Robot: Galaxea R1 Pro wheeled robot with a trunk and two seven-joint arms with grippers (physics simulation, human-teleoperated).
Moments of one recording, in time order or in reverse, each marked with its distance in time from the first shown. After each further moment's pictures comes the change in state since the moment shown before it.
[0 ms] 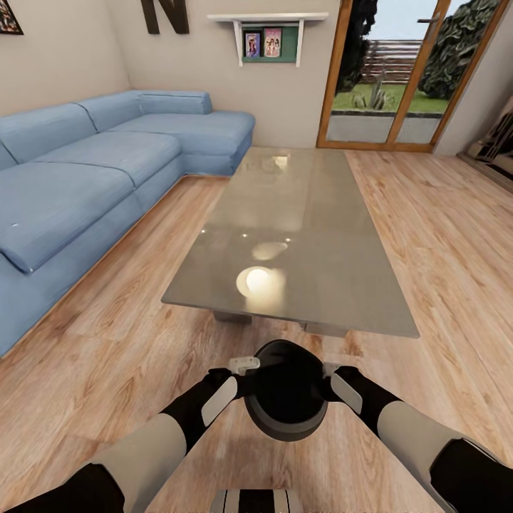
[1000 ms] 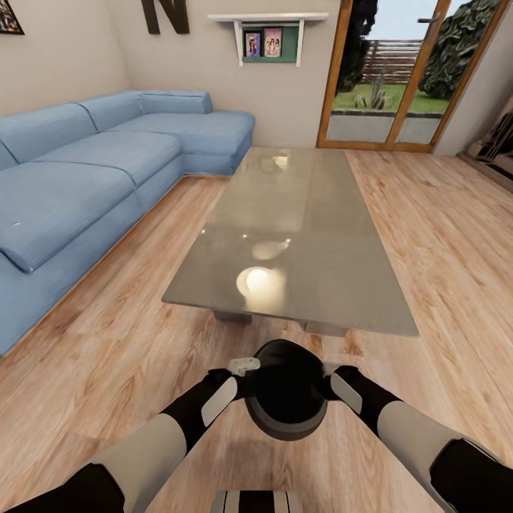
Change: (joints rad) left arm 0.000 0.000 -0.002 0.007 0.008 0.001 0.000; right arm 0.000 0.000 -0.004 -0.005 0.016 0.001 0.000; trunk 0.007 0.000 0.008
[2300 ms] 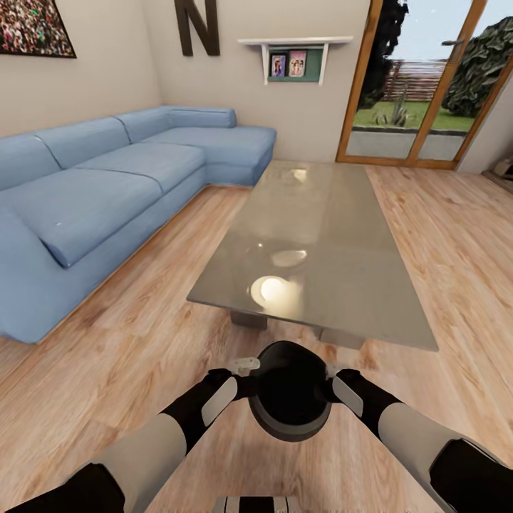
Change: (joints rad) left arm 0.000 -0.001 -0.002 0.000 0.008 -0.001 -0.001; right arm 0.003 0.000 0.011 0.033 0.009 -0.046 0.001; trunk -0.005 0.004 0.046
